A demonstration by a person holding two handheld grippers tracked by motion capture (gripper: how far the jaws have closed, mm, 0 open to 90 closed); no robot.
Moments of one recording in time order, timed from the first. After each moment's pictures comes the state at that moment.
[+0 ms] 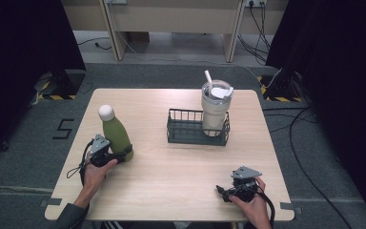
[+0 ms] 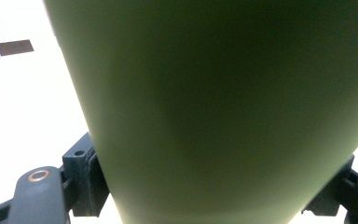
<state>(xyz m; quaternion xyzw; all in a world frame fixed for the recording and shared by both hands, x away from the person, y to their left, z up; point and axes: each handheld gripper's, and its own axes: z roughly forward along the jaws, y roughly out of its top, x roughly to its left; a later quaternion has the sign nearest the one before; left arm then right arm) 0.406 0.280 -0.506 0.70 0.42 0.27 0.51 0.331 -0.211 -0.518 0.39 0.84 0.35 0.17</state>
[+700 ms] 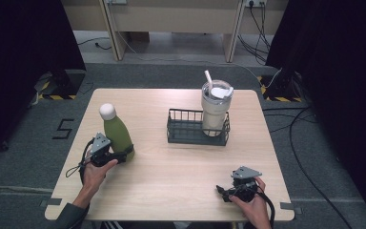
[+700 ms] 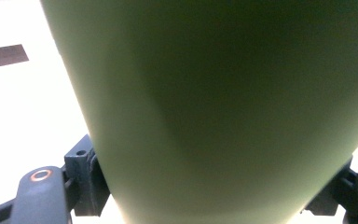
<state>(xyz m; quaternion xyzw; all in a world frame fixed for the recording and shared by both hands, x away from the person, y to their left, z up) 0.400 0.272 -0.489 0.71 0.40 0.26 0.51 0.331 -0.211 -0.518 0.39 0.84 0.35 0.17</state>
